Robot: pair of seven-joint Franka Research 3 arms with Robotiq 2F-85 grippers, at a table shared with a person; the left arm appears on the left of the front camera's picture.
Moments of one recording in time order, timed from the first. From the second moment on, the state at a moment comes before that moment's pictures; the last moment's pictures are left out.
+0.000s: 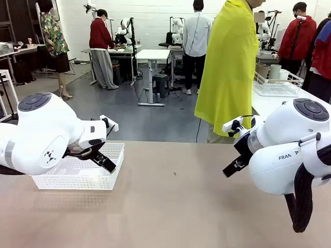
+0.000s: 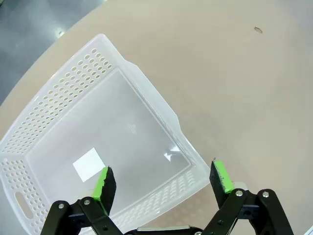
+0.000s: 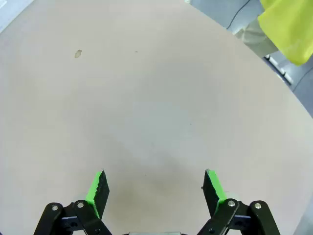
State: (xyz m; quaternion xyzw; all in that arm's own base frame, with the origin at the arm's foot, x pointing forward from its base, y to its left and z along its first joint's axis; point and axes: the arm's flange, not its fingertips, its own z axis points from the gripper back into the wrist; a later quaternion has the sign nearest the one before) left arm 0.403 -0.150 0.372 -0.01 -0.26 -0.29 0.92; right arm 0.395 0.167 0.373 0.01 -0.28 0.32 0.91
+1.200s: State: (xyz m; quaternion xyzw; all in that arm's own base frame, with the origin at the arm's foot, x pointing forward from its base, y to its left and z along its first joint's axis) left arm 0.403 -0.150 0.372 -0.01 -0.26 -0.29 0.92; right arm 0.395 0.167 0.373 0.01 -0.28 0.32 0.91
